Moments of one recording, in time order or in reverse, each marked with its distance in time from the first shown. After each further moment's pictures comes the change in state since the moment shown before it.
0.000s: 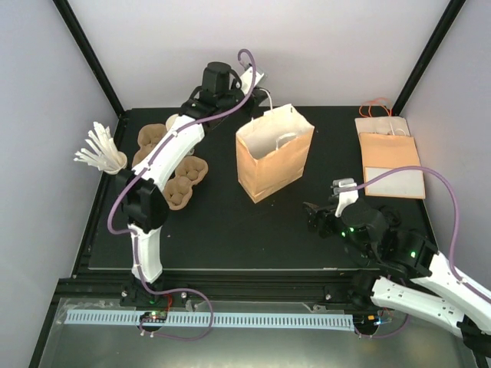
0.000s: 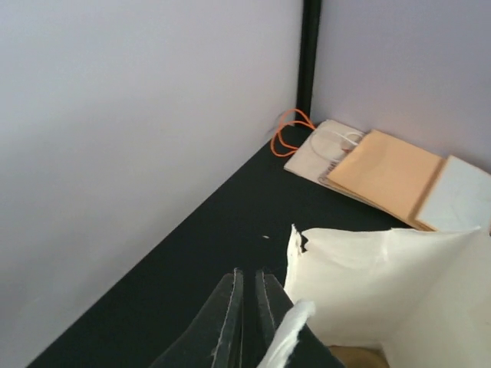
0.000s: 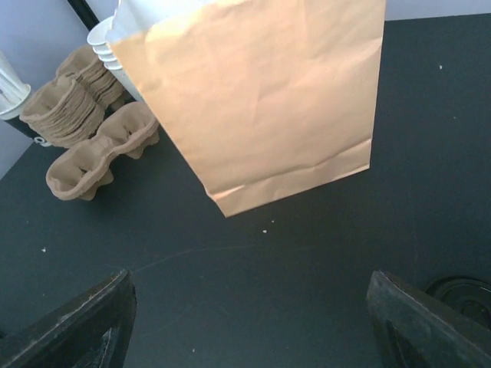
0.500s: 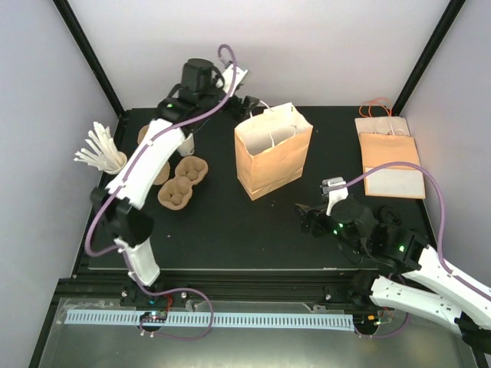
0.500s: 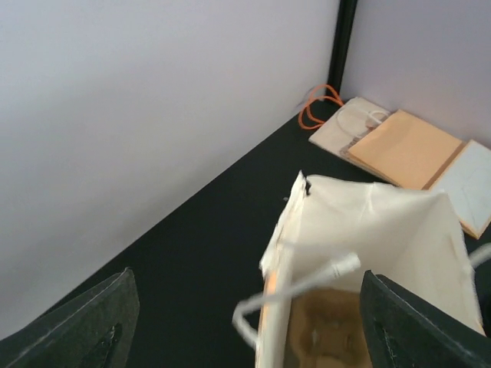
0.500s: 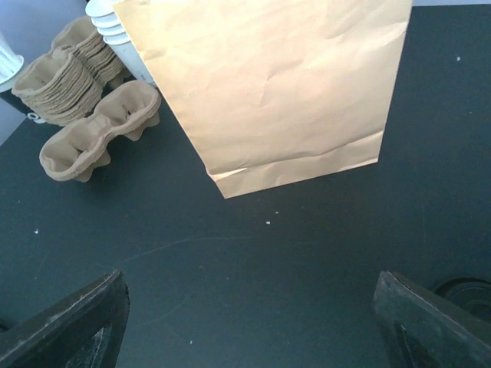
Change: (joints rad) left arm 0.029 -0.094 0.028 -0.198 -0.085 -0.026; right arm 0.000 0.065 0.000 0.021 -0.022 -0.026
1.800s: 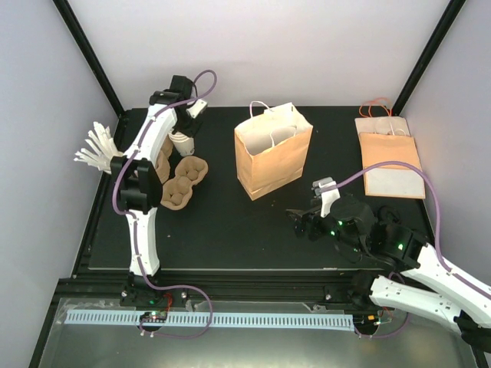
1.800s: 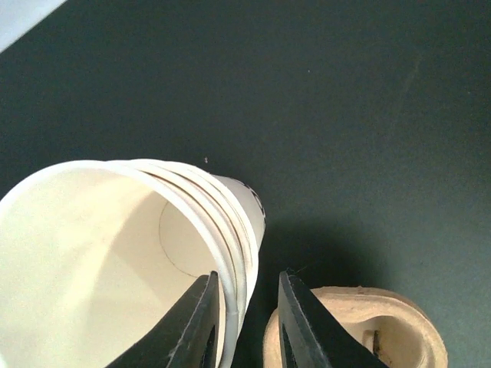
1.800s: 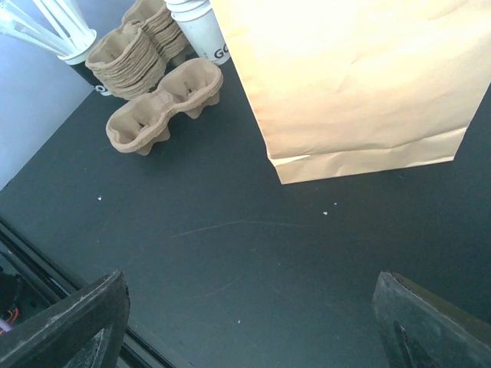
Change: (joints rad) left arm 0.284 0.312 0.134 -0.518 -0.414 0.158; right arm 0.000 0.034 0.025 0.035 -0.175 -0.040
